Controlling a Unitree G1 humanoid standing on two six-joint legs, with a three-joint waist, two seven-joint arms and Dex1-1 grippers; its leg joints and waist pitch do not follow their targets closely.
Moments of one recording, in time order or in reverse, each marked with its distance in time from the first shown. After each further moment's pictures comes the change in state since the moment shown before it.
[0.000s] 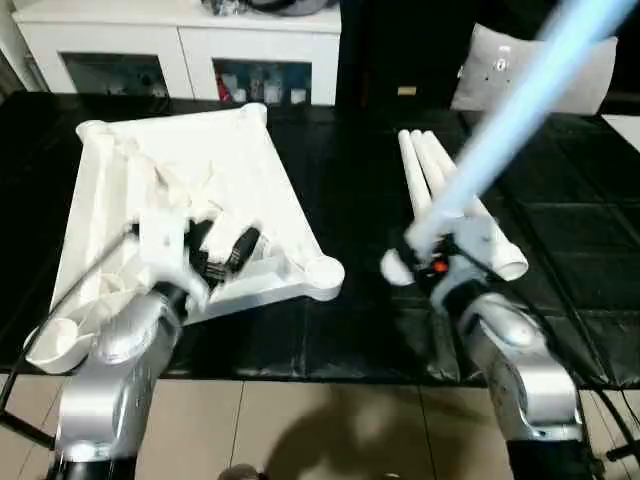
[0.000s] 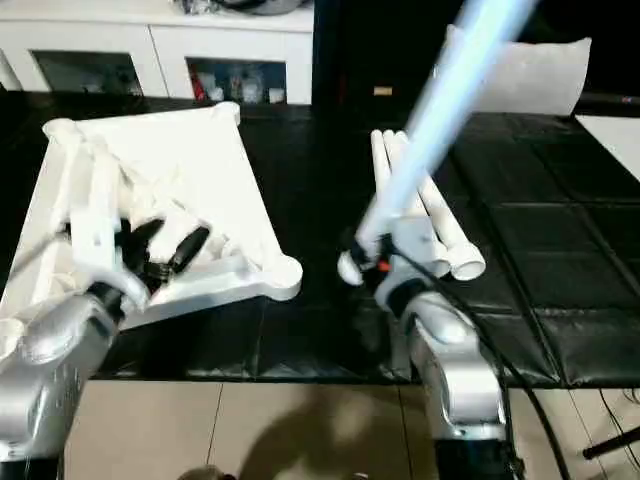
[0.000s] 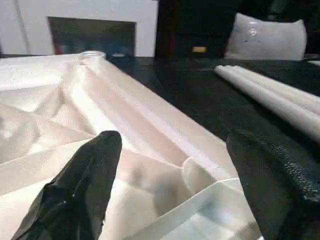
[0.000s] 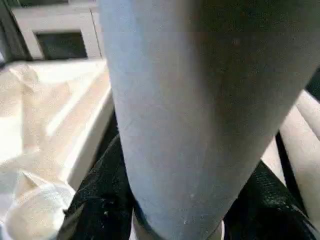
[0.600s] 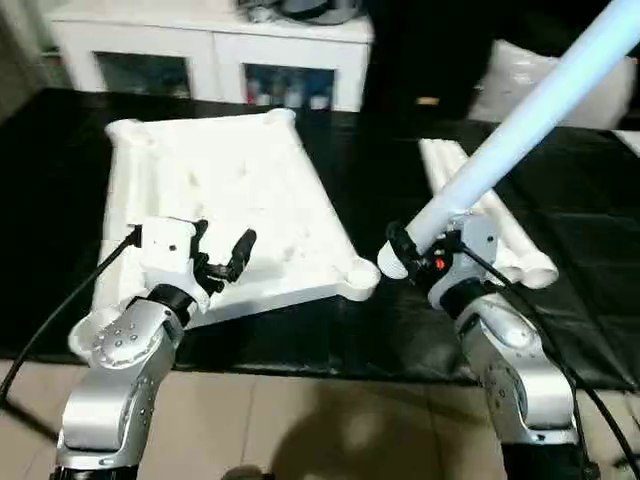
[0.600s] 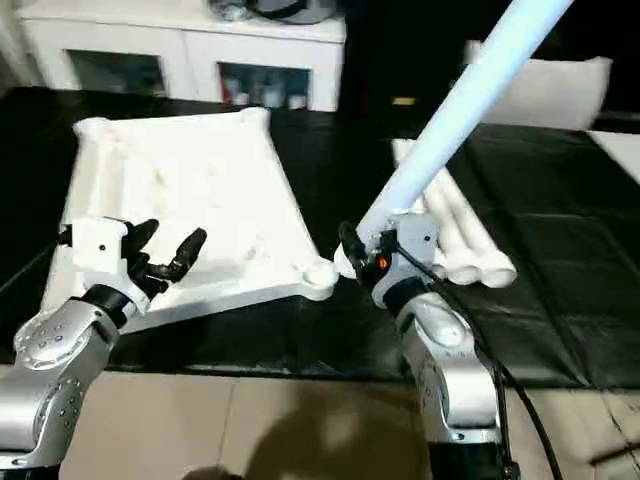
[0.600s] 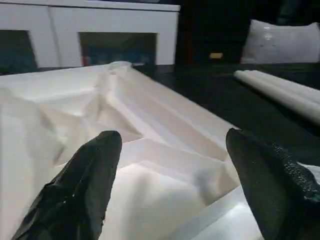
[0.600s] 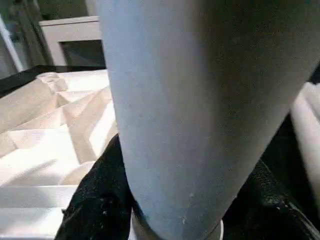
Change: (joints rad) left arm -0.004 -0.004 -0.025 -0.022 0.048 -0.005 0.027; right arm 0.000 0.023 0.027 0.012 0.007 -0.018 -0.014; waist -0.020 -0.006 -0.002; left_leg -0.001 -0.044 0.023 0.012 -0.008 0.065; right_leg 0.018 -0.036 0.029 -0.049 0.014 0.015
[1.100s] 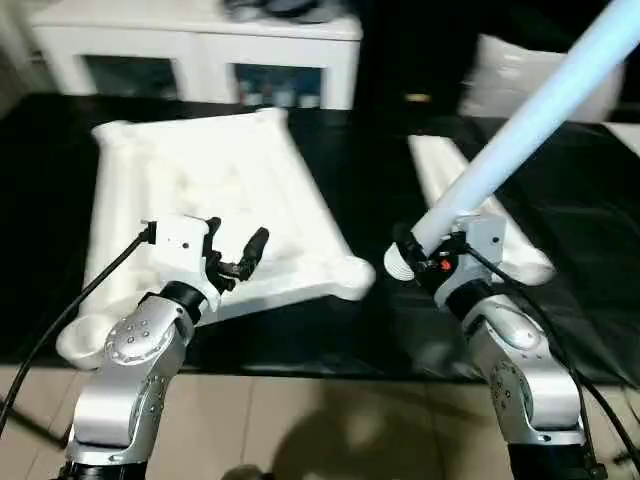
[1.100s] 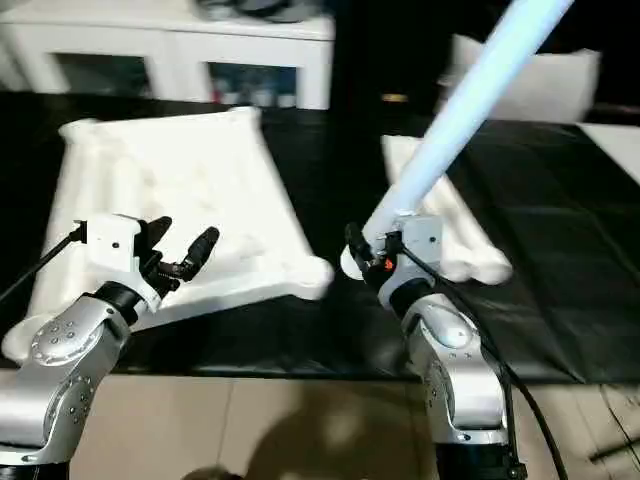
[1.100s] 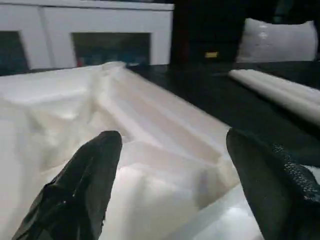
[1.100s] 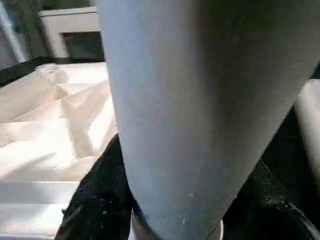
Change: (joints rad) left arm -0.013 -0.010 -0.025 0.001 0.017 0.001 0.001; right arm 0.004 -0.018 0.014 0.002 -0.003 -0.002 0.000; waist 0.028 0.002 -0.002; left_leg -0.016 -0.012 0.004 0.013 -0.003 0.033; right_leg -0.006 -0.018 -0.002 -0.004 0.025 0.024
